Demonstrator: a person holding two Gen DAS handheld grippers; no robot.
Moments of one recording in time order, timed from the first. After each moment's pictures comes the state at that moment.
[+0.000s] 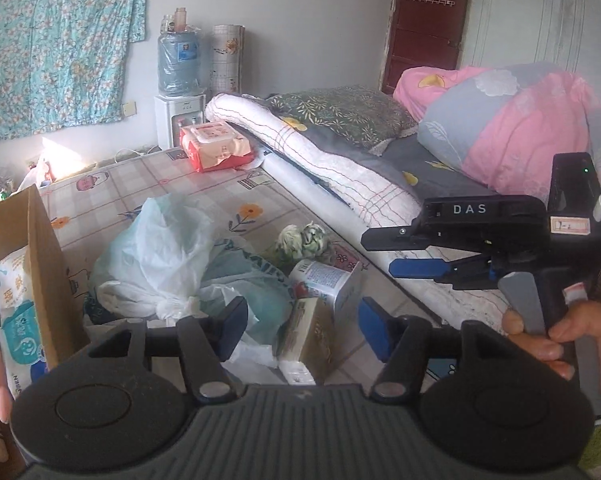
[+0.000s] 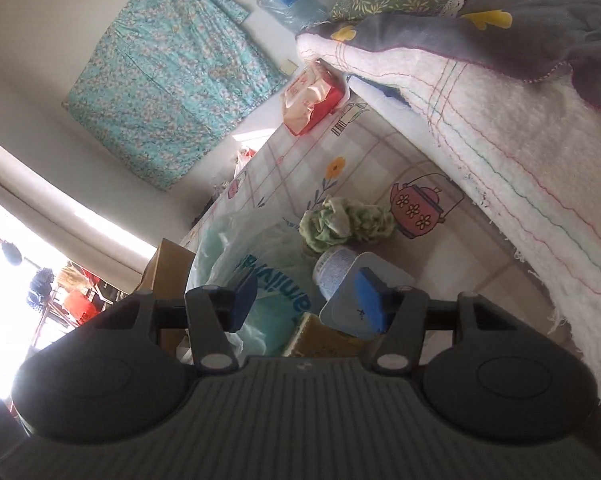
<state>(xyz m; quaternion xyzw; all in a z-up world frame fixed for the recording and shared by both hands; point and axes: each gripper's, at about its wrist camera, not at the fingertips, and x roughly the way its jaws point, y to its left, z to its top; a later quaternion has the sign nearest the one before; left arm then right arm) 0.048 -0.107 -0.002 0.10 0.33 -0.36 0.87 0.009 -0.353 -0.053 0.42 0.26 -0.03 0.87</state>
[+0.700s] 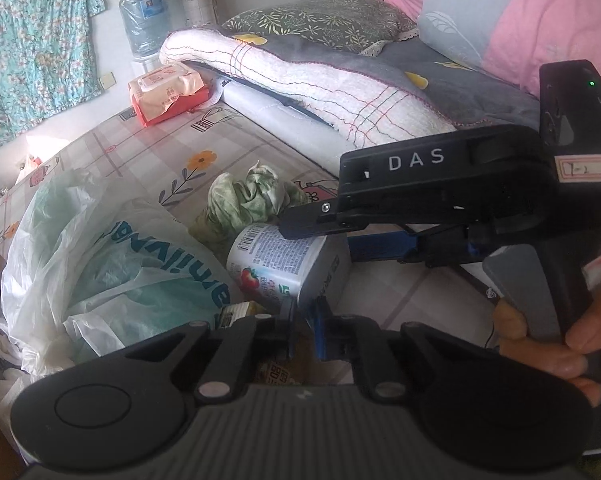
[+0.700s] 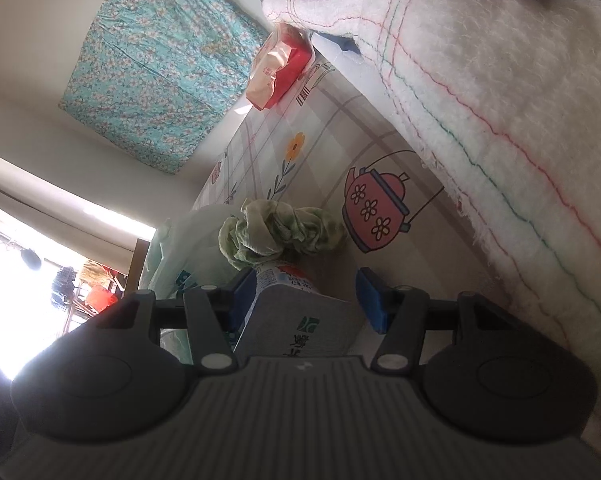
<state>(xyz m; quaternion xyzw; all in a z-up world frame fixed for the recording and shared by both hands) 0.081 -0.209 -0.073 0.20 0.39 -0.32 0.84 0.076 -0.382 -0.130 0.47 0.30 0.02 0.83</state>
